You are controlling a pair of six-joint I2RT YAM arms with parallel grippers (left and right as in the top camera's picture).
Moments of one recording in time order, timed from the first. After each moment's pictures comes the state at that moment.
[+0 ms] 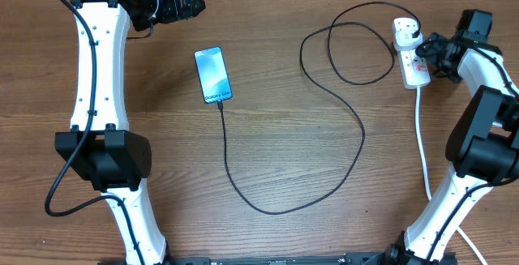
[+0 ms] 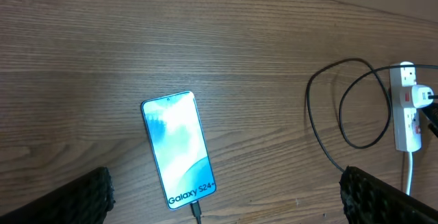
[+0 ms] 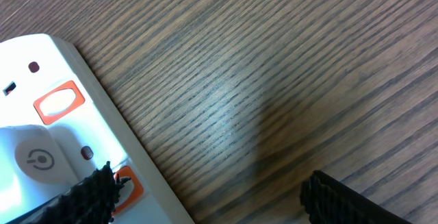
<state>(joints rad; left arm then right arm) 0.01 2.19 2.41 -1.26 0.37 -0.18 -0.34 2.26 1.68 -0.45 0.00 0.33</state>
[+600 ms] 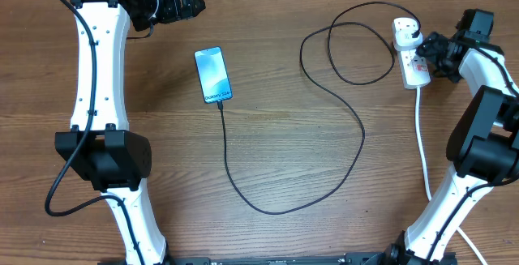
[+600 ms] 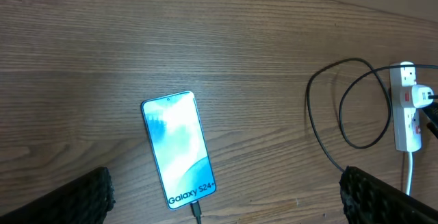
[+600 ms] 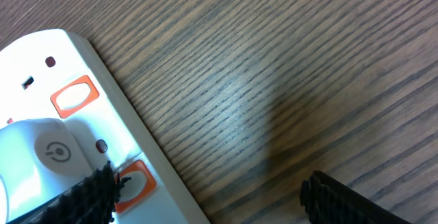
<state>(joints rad) 0.01 2.19 2.41 -1.26 0.37 -0.18 -0.35 2.26 1.69 -0.47 -0.05 0.34</state>
